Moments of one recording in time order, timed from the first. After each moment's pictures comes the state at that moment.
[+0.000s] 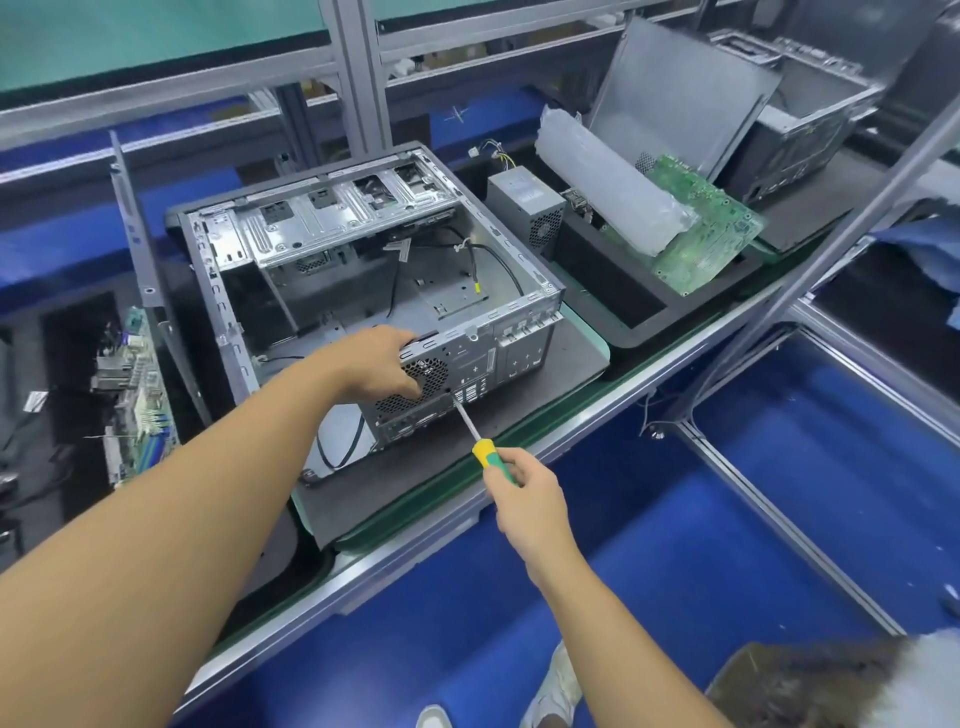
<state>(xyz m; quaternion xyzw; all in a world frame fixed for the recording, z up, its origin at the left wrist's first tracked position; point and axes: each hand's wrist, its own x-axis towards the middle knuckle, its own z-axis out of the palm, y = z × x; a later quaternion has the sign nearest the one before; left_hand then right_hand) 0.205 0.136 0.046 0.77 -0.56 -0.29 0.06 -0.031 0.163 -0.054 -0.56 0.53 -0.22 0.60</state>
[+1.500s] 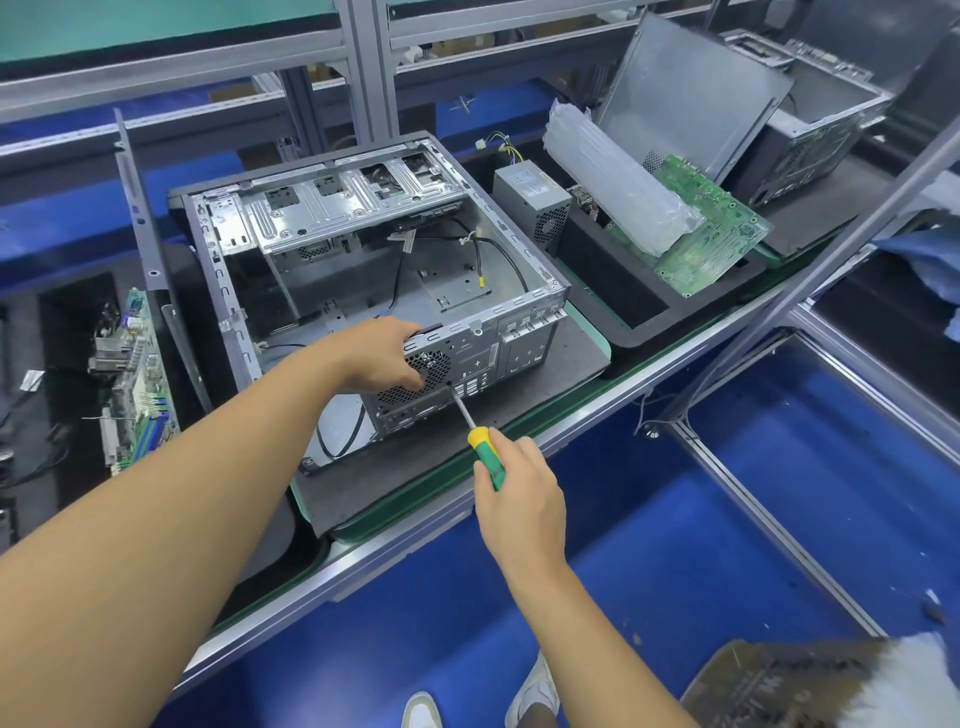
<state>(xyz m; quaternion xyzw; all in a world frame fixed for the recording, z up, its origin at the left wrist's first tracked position) 0.210 0.135 0.042 0.77 -0.57 -0.29 0.06 -0.023 0.176 -0.046 -0.77 0.53 -0.23 0.26</state>
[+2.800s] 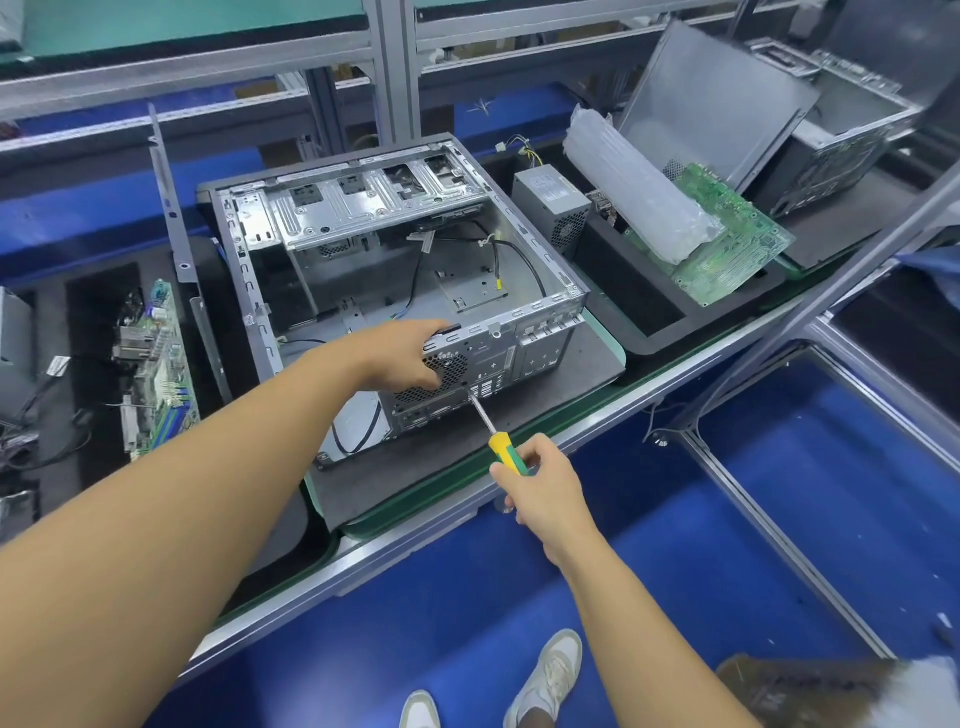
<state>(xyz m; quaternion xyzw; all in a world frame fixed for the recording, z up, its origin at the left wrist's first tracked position) 0.214 0.137 0.037 0.77 -0.57 -0.28 0.04 -0.033 0.143 -0.050 -0.60 0.55 -0.15 0.57</state>
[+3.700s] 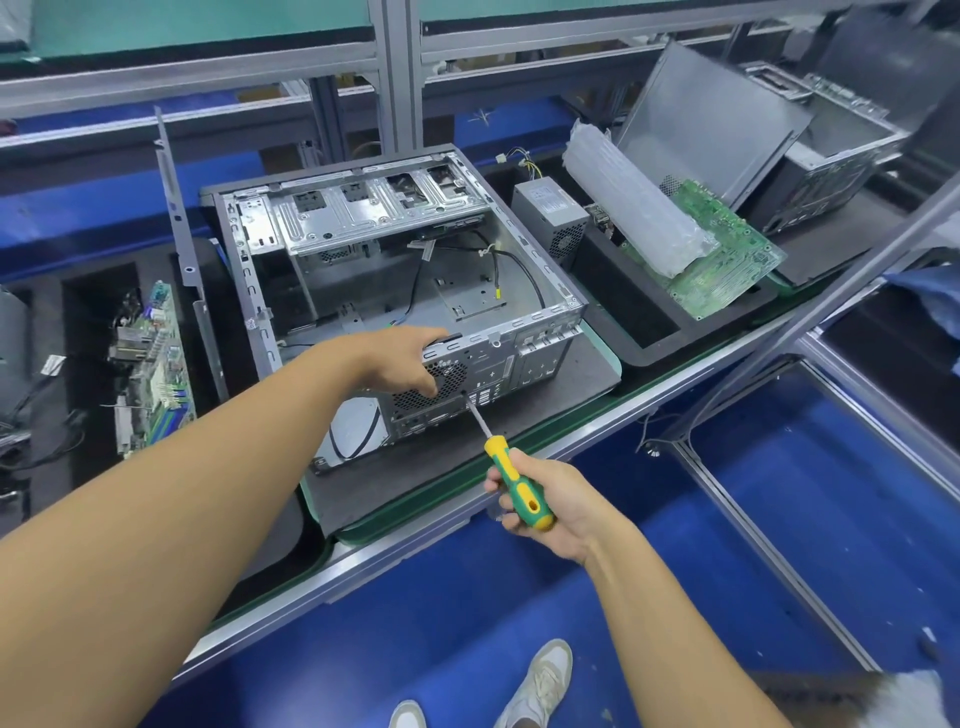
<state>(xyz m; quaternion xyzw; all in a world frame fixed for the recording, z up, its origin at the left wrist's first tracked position) 0.218 0.129 0.035 0.75 -0.56 -0.35 0.06 -0.042 0.124 -0.033 -0.34 0.46 -0.06 0.82</state>
